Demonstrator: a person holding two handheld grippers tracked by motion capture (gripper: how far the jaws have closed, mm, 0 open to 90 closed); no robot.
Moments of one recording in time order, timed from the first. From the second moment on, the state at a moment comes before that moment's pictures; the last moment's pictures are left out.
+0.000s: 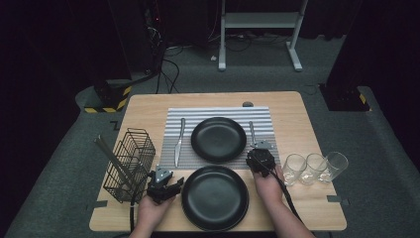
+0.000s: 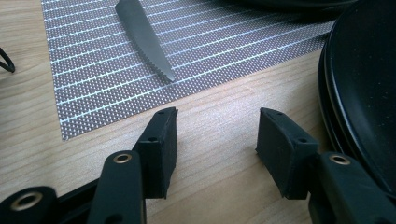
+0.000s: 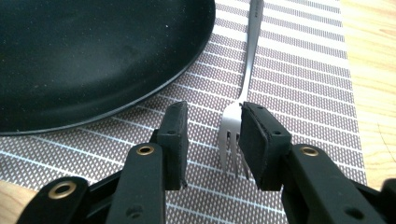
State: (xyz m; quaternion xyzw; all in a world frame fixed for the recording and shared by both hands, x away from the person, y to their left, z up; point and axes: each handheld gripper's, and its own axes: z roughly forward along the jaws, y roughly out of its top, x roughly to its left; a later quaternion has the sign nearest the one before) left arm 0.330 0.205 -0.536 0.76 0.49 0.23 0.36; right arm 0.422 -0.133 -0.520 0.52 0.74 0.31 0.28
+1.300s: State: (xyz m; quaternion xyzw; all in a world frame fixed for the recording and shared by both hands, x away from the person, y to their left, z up) left arm 0.330 0.204 -0.536 0.76 0.49 0.23 0.36; right arm 0.421 -0.131 -0.524 0.53 0.74 0.31 0.28
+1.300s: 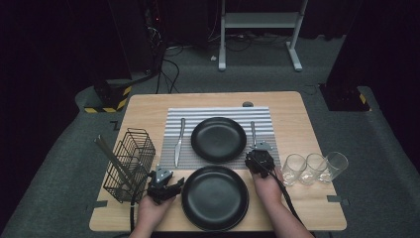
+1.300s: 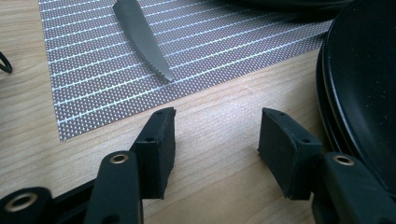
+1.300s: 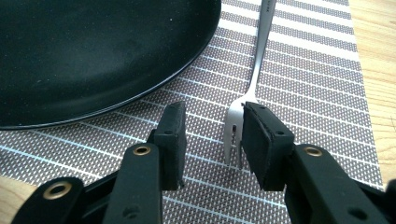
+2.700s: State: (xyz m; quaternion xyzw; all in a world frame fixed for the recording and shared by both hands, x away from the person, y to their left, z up) left arm 0.328 0.201 -0.536 0.75 0.51 0.25 0.34; right arm 0.382 -0.138 -0.504 0.46 0.75 0.39 0.28
